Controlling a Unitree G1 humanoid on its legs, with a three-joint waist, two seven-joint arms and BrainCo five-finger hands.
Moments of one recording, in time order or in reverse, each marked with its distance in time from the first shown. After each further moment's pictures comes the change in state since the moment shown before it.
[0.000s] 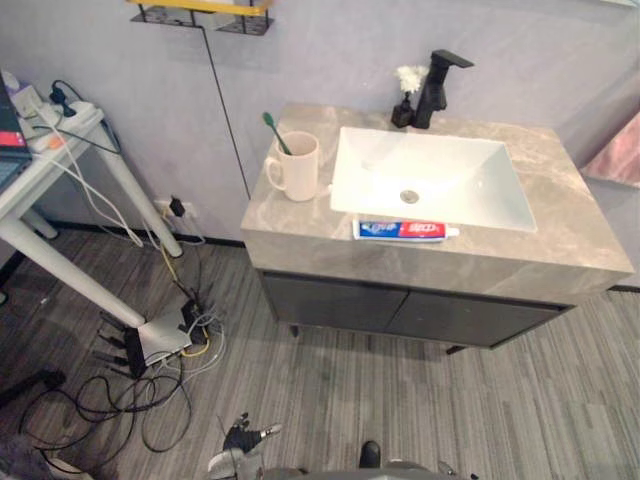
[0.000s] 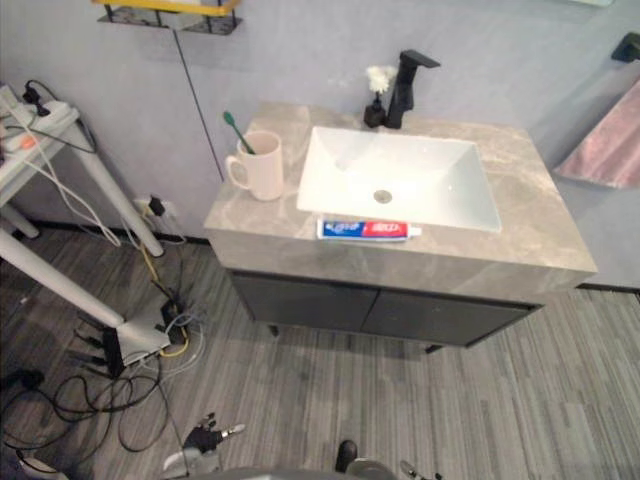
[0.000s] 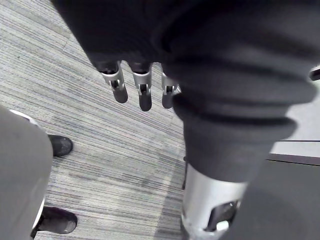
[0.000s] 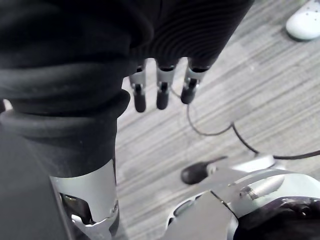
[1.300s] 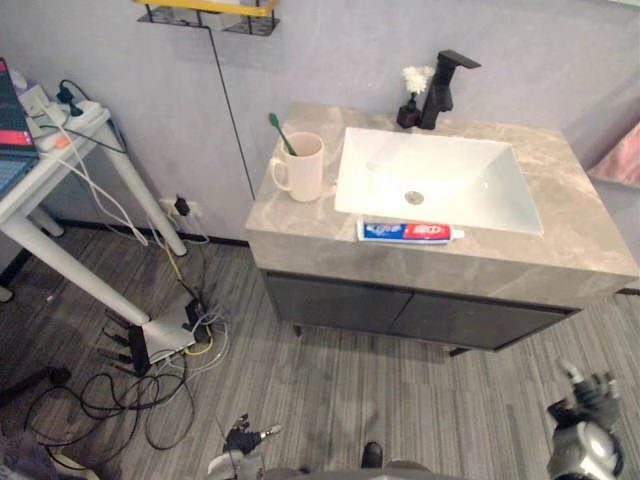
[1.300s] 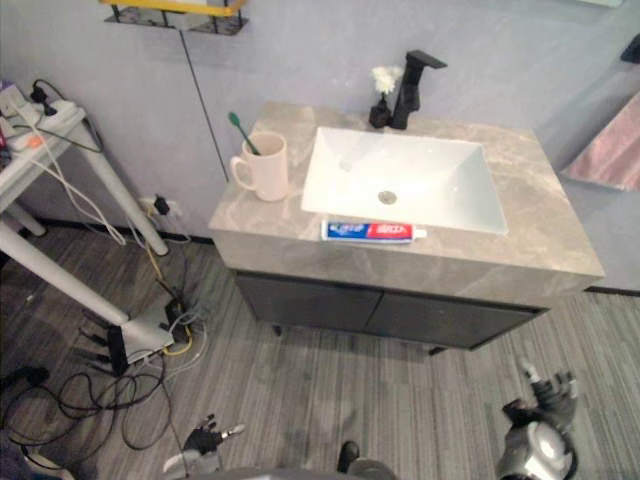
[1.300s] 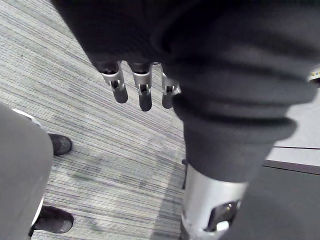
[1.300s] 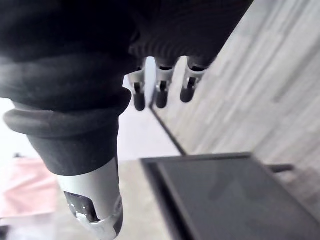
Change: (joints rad) left arm 0.034 0.003 -0.037 -0.046 -0.018 0.005 0.000; right arm -0.224 -0.336 -0.292 -0.690 0.176 -0.049 -0.159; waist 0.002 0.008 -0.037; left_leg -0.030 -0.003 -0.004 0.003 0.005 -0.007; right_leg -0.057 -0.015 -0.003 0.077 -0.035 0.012
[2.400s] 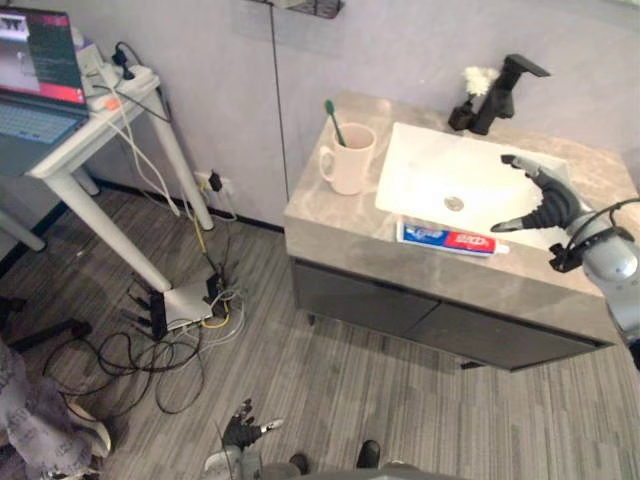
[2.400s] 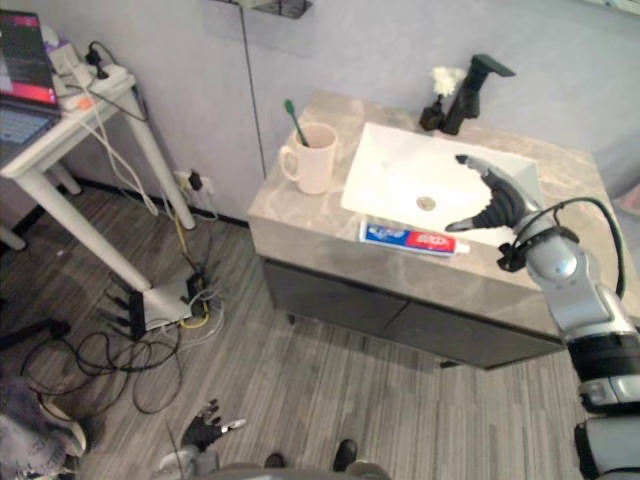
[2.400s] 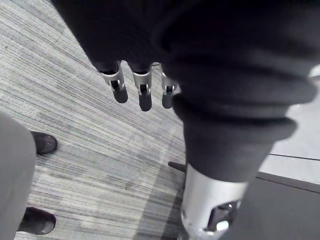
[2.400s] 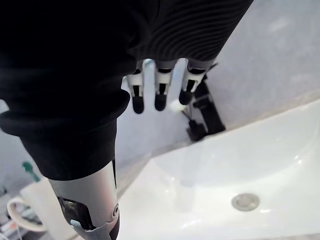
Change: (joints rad) left arm 0.088 0.026 -0.066 -0.205 0.007 -0.079 -0.009; right arm -0.412 -0.610 0.887 -0.140 -0.515 -0.082 0.304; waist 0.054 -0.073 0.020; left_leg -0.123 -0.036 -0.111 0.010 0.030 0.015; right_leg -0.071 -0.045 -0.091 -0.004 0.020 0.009
